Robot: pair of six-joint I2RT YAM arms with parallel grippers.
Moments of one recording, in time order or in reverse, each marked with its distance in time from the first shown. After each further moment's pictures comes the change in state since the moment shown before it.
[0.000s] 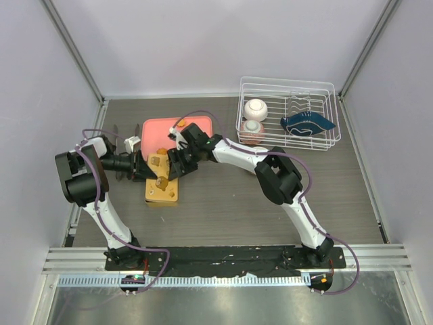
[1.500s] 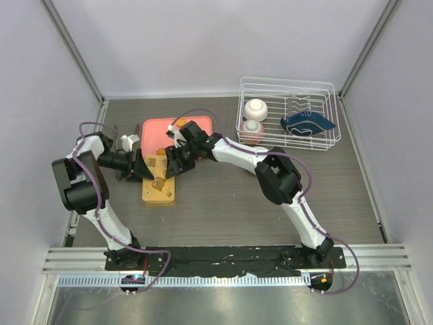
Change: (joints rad) left arm 0.000 -0.099 0.008 0.011 -0.176 -0.001; right arm 0.002 0.010 0.036 0.016 -0.032 0.026
